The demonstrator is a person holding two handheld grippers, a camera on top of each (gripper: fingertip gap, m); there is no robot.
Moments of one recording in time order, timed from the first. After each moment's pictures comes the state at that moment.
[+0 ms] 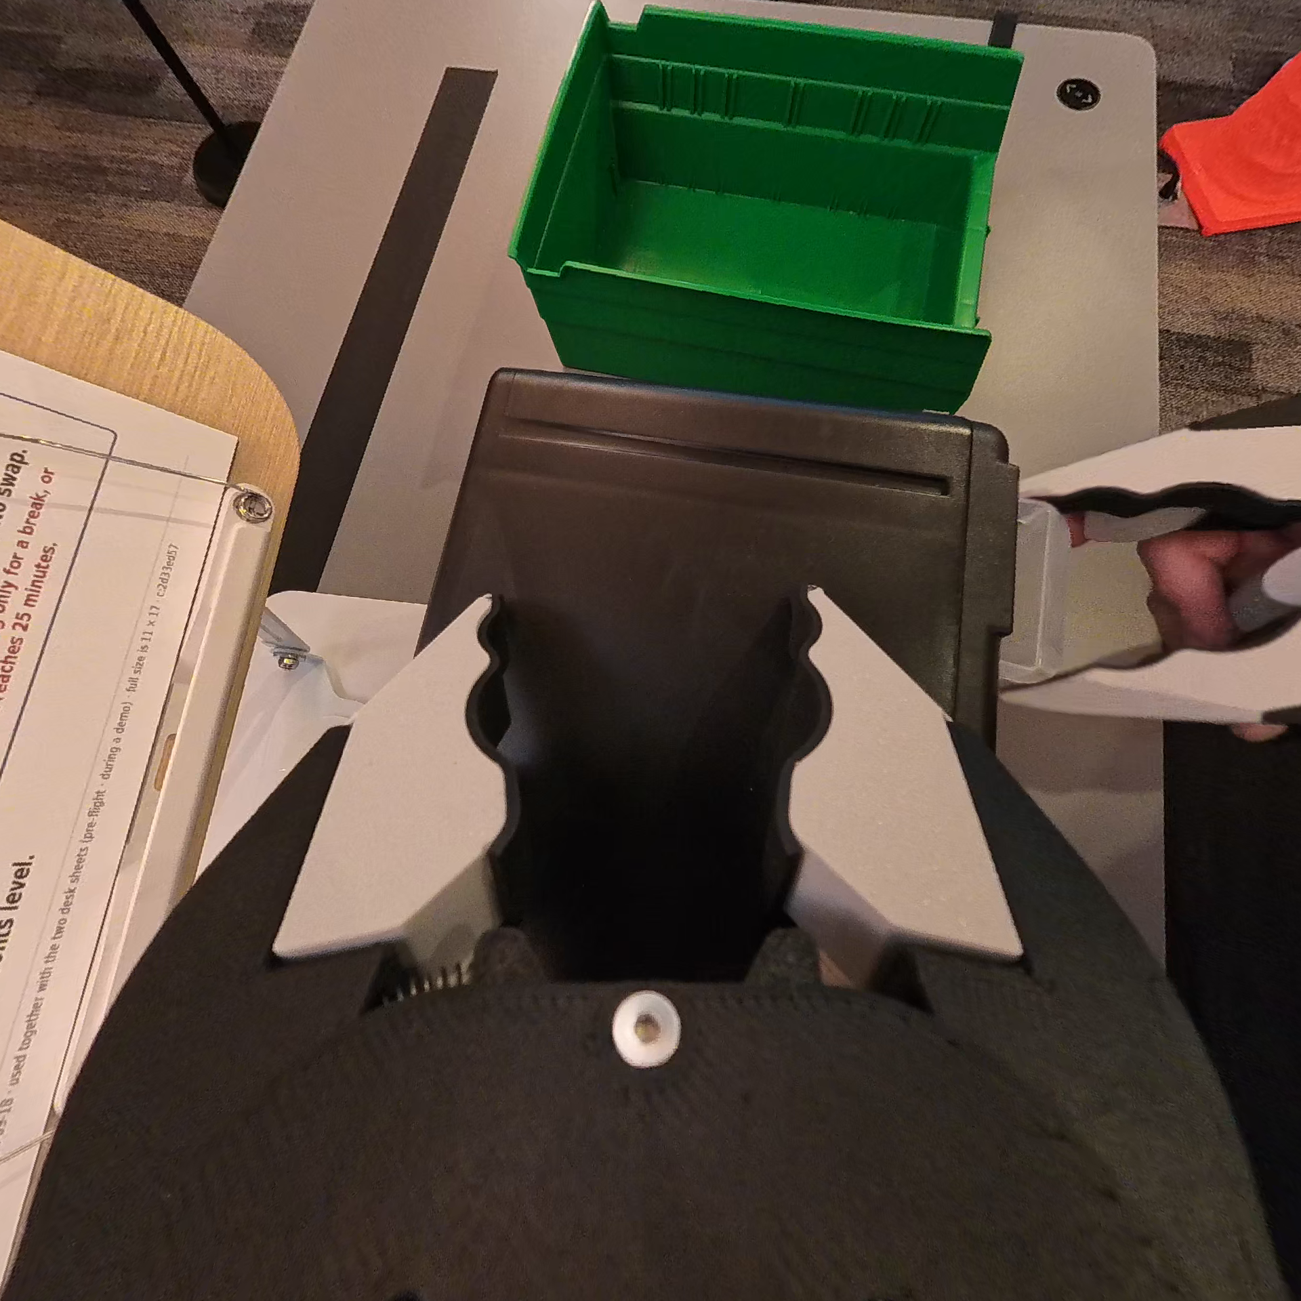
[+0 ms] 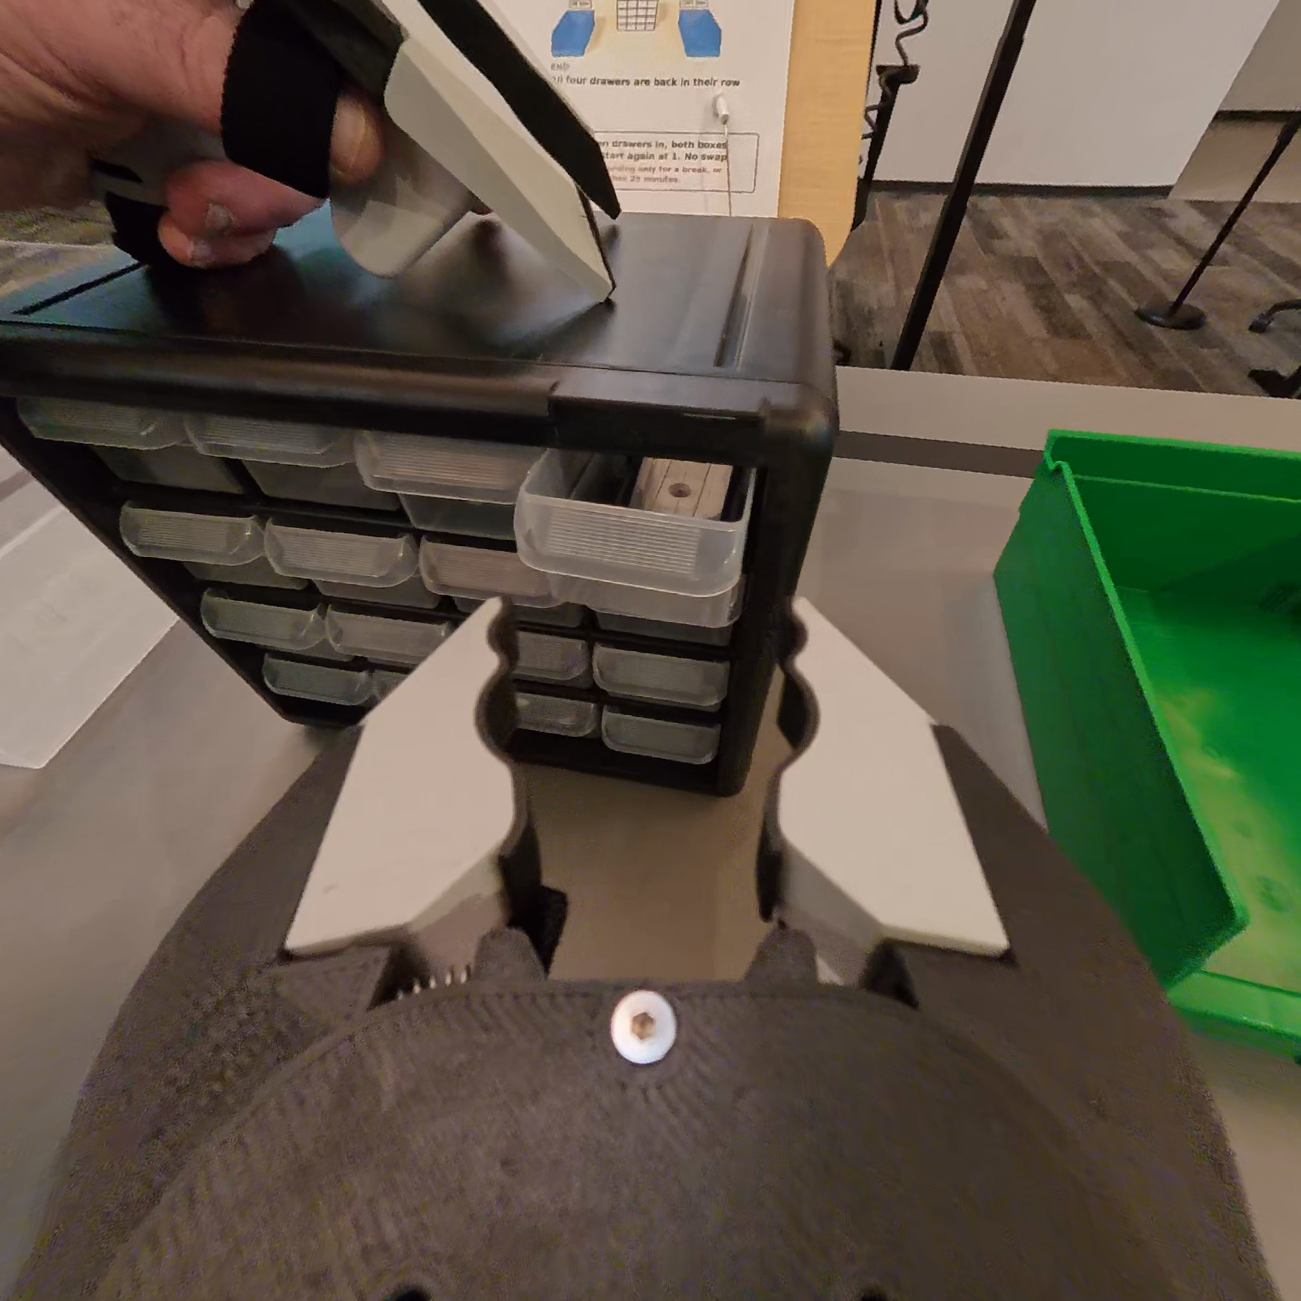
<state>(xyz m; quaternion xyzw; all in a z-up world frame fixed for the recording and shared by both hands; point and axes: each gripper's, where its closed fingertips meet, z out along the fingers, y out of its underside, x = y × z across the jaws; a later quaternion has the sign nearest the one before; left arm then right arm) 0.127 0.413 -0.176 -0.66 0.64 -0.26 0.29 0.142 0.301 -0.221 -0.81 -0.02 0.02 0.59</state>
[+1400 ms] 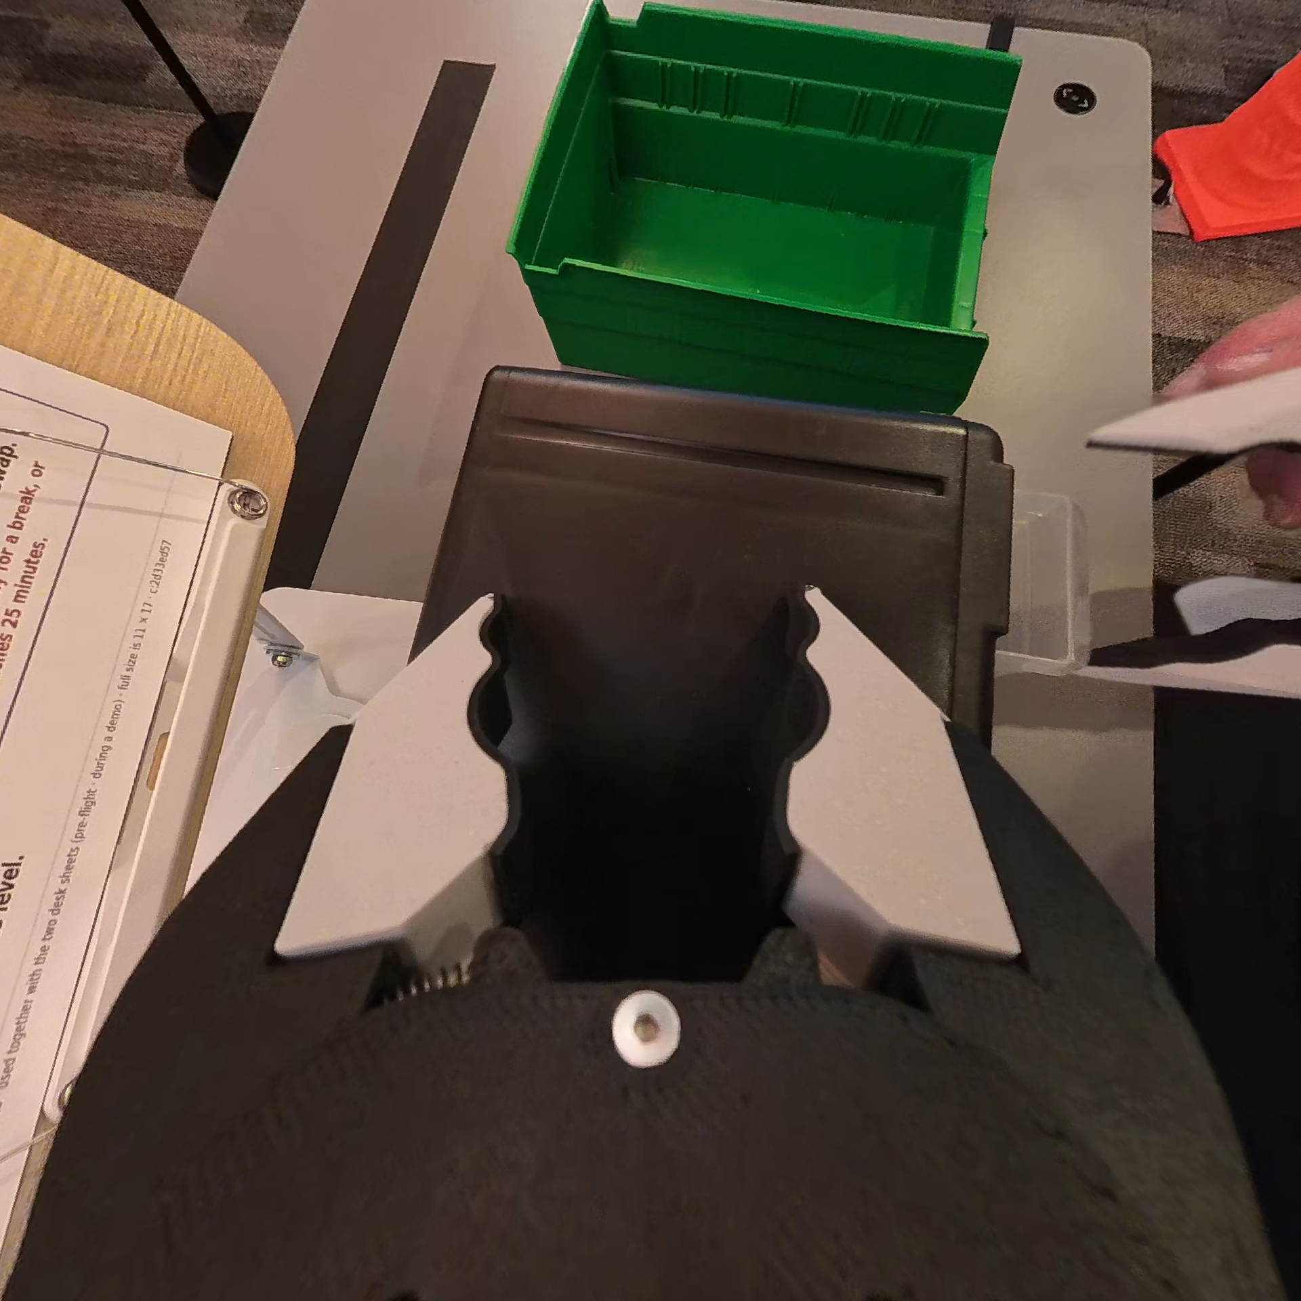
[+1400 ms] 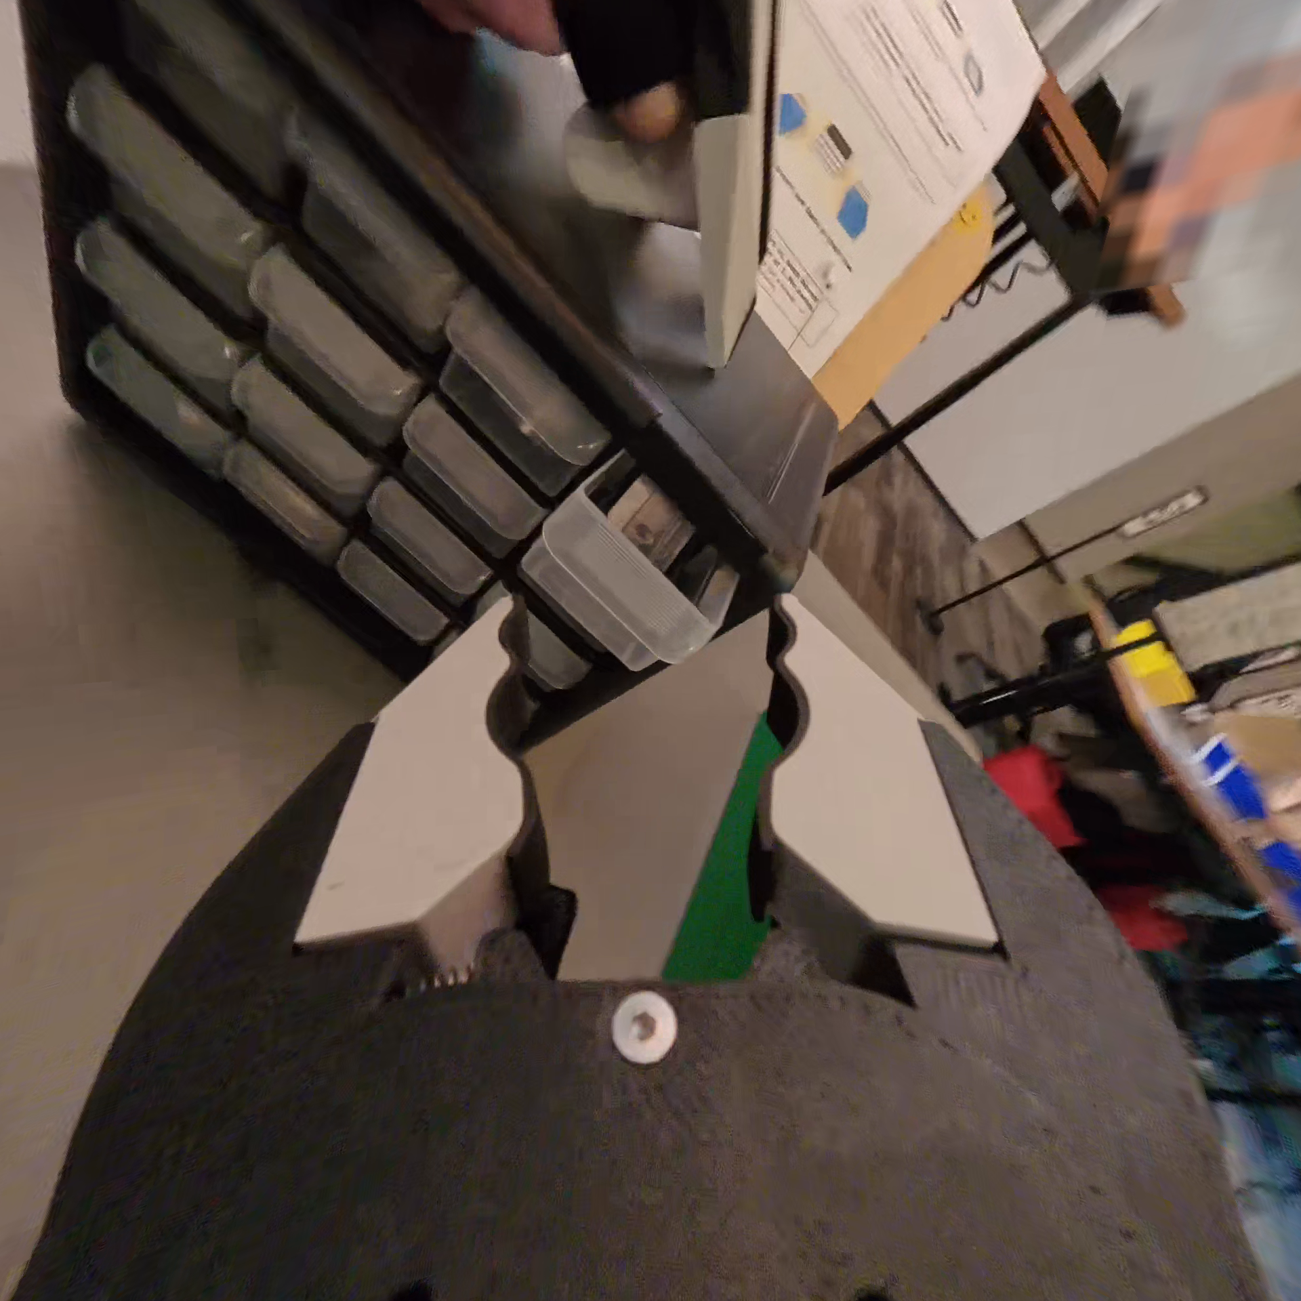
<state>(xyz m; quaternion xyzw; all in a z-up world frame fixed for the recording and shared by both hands) 0.127 0.413 -0.176 -0.66 0.64 -0.27 0.29 0.145 0.287 -0.195 -0.75 -0.31 -0.19 0.55</state>
